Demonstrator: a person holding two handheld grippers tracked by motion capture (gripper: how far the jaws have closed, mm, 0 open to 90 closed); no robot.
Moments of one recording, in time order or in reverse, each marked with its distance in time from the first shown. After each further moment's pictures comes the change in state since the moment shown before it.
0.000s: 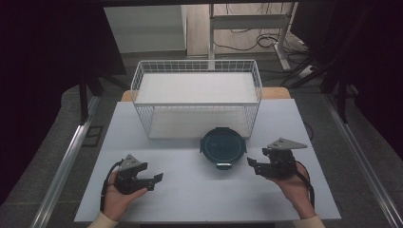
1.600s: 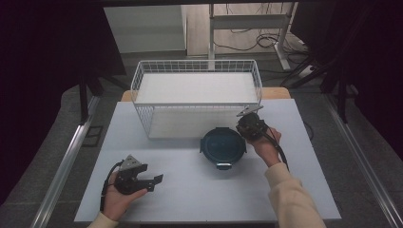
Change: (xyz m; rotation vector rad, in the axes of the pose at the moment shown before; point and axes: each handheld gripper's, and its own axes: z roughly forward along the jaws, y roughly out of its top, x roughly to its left) left arm 0.002 -0.003 0.002 0.015 -0.008 -0.013; right arm -0.021 0.079 0.110 0.166 -0.103 -0.213
